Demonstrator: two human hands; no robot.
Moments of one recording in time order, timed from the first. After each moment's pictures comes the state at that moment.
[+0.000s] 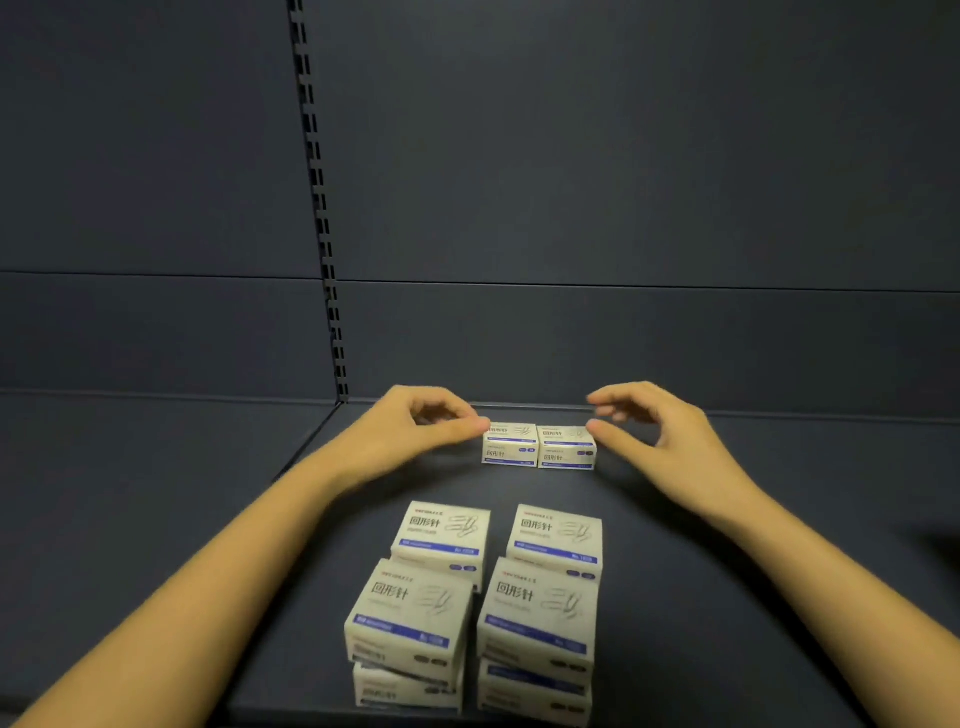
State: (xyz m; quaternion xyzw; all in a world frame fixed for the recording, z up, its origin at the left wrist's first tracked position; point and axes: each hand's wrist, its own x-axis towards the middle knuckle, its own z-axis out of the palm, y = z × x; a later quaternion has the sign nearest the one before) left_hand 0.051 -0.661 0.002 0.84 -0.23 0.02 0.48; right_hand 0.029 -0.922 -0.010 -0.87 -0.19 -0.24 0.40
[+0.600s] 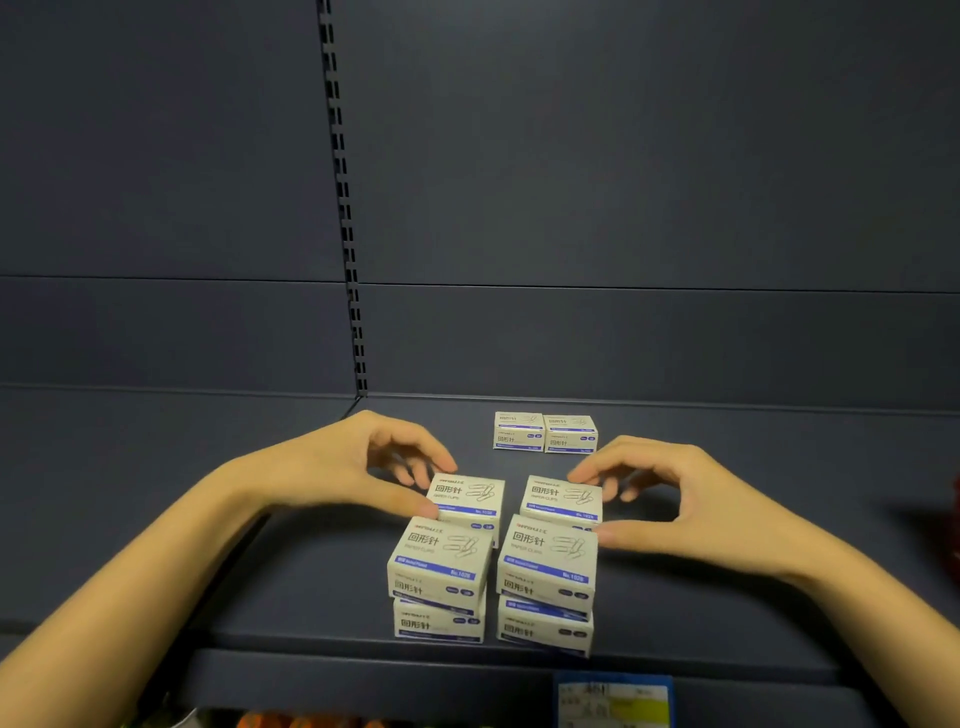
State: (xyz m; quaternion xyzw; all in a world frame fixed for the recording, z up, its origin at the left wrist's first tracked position) left_hand -0.017 -0.612 0.023 0.86 -0.32 -0.11 0.39; right_hand -0.050 -0.916 0.002 -0.87 -0.32 -0.06 0.37
